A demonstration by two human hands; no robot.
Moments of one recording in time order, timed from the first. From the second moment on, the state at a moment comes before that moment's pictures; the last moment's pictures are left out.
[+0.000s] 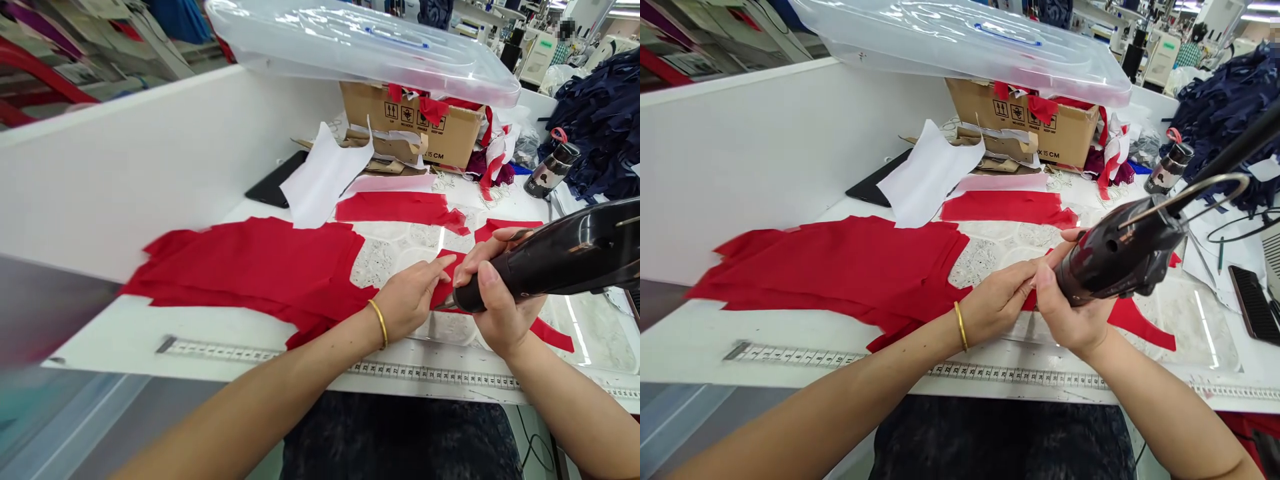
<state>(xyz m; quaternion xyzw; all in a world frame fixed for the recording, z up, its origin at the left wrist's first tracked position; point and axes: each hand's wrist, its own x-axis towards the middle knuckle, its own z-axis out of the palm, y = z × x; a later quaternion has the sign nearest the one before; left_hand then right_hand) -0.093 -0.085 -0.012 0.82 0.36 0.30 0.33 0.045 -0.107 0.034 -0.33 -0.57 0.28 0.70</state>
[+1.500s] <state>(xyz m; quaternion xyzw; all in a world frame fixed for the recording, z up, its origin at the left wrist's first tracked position) -0.086 -0.092 -0.023 0.89 0.16 0.33 0.28 0.103 -0.121 0.043 -0.36 -0.54 0.27 0.71</state>
